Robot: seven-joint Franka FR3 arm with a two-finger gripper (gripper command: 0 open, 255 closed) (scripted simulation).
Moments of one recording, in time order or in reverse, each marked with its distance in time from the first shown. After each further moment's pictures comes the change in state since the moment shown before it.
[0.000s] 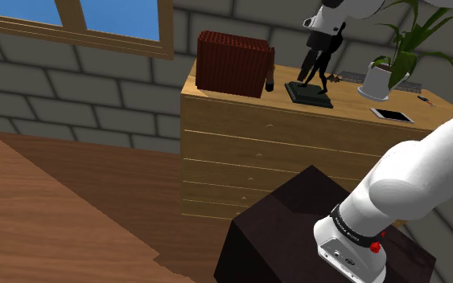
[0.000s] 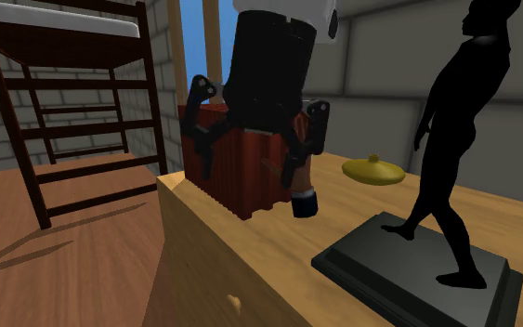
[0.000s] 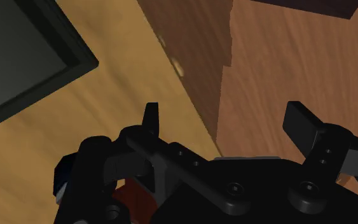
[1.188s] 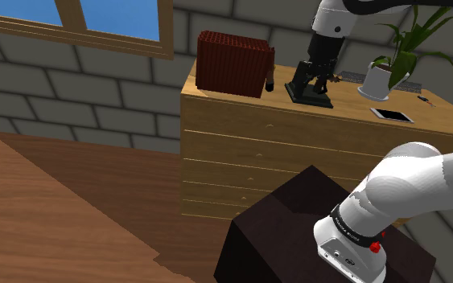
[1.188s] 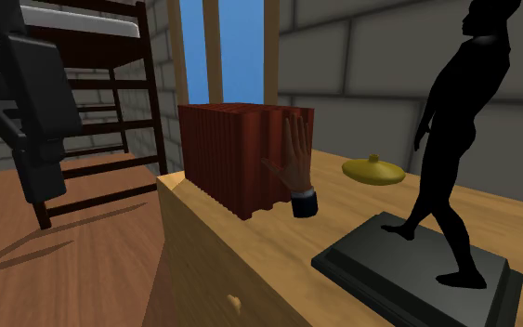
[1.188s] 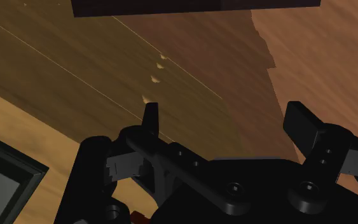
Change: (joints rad) arm -0.081 -0.497 0.496 -0.360 -0.064 -0.113 0.854
